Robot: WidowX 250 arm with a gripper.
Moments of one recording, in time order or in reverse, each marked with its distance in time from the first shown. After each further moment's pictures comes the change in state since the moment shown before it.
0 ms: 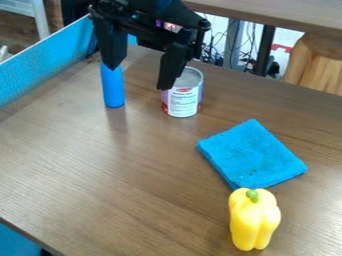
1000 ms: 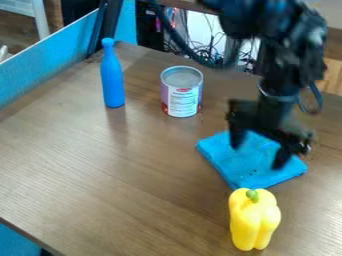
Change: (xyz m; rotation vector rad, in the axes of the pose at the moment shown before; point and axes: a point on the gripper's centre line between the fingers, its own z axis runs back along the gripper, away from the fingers) arm 0.066 -0.138 -0.126 -0.139 -0.050 -0.229
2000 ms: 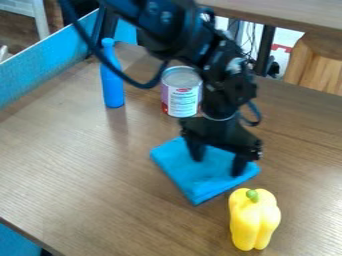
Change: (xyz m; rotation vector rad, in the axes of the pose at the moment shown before) arm -0.032 0.053 -0.020 -0.025 -0.091 0.211
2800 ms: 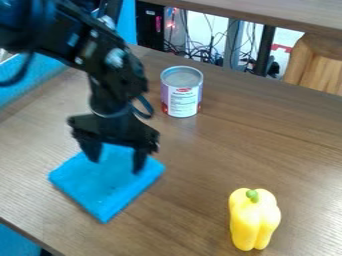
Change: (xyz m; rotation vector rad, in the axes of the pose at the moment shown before) arm -0.054 0.110 0.039 0.180 -0.017 0.275
